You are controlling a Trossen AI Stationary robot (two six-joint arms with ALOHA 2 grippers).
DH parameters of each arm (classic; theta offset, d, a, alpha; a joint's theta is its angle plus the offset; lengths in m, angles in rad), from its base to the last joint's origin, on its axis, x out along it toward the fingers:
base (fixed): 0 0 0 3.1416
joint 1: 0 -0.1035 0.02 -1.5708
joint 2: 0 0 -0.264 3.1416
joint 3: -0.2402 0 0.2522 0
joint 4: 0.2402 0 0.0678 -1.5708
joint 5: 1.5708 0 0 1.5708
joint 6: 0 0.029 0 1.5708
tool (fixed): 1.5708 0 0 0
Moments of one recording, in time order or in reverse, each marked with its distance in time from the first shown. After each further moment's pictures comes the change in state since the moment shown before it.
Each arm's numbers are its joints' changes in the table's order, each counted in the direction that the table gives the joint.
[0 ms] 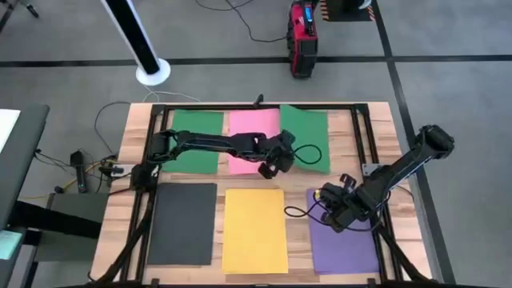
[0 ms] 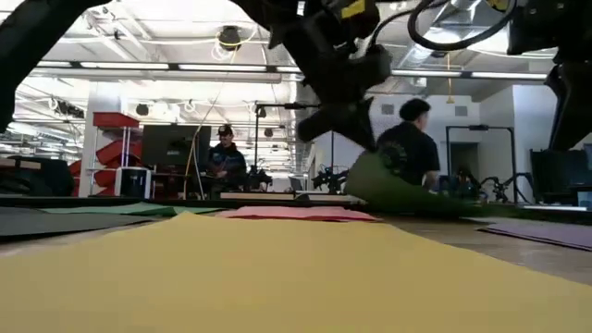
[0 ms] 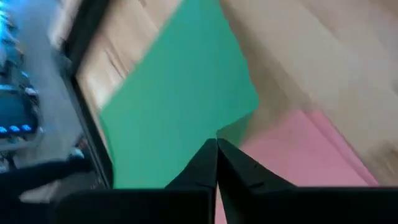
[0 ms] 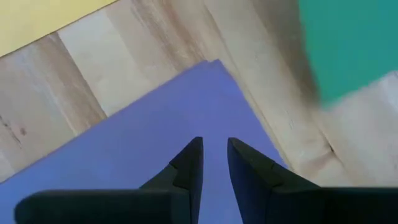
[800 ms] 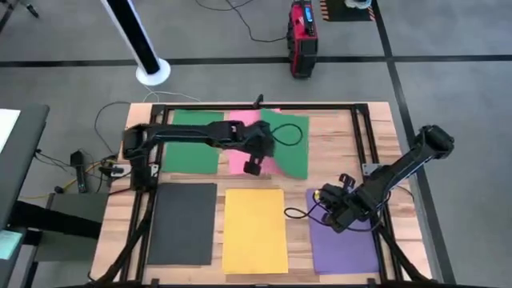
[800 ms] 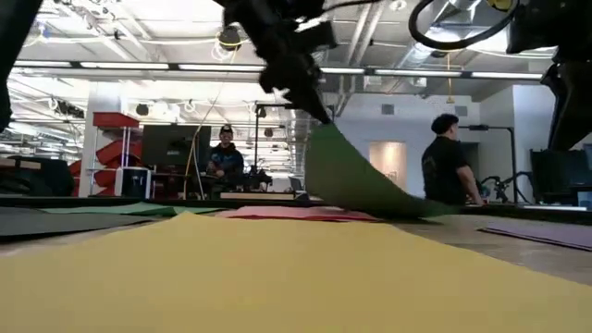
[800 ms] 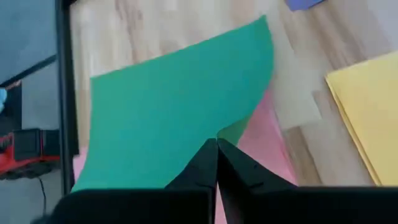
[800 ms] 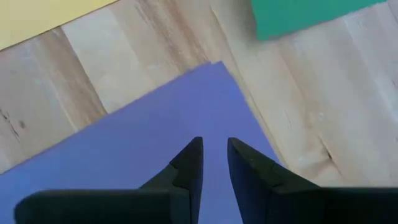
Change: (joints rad) left arm -0.080 0.336 0.292 0.010 0.163 -0.417; right arm 0.000 0.000 0.001 -0.006 0.005 -0.049
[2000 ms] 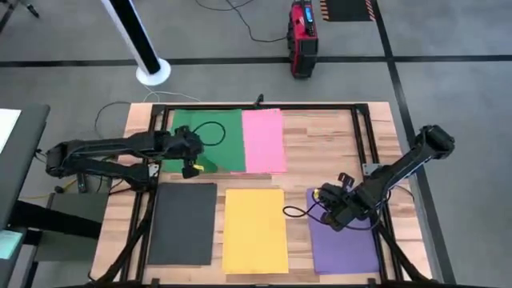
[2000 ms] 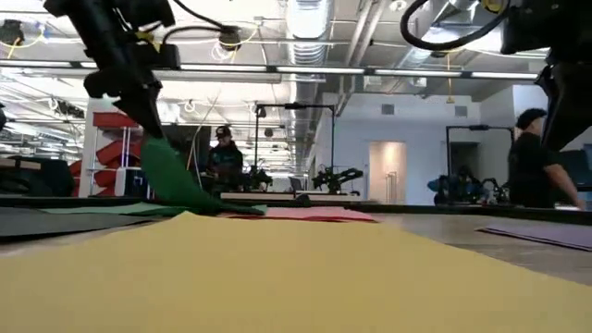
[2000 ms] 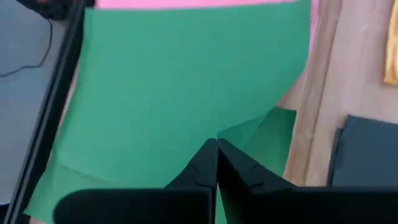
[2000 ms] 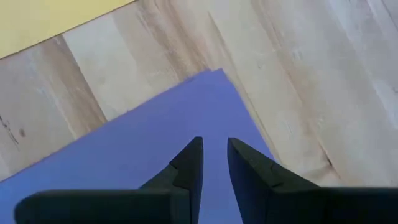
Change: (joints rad) left arm -0.060 0.844 0.734 0.244 -0.199 -0.398; right arm 0.018 0.000 0.001 -0.017 0.006 -0.019
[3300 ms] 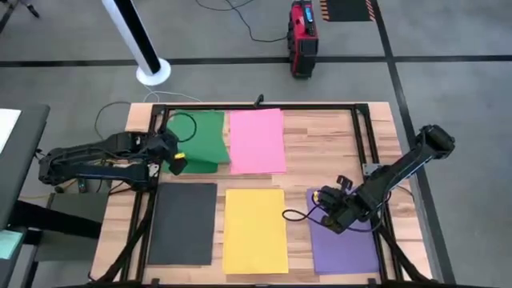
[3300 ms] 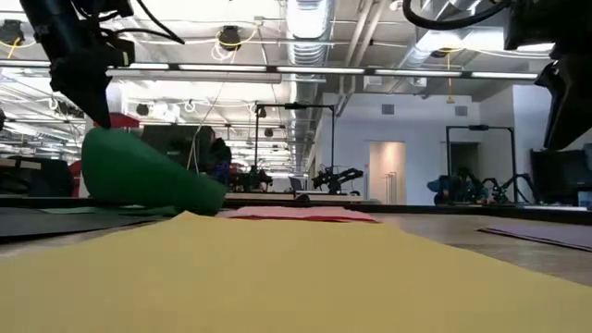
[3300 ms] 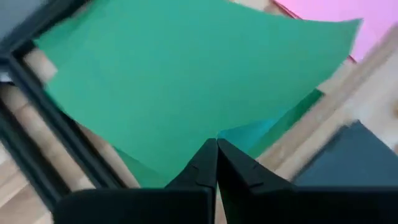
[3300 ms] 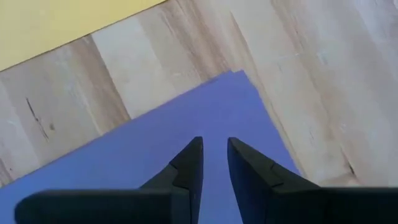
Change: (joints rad) left arm 0.014 0.210 -0.009 0.368 -0.049 -0.618; right arm -0.015 0.000 0.000 -0.053 -0.015 -0.025
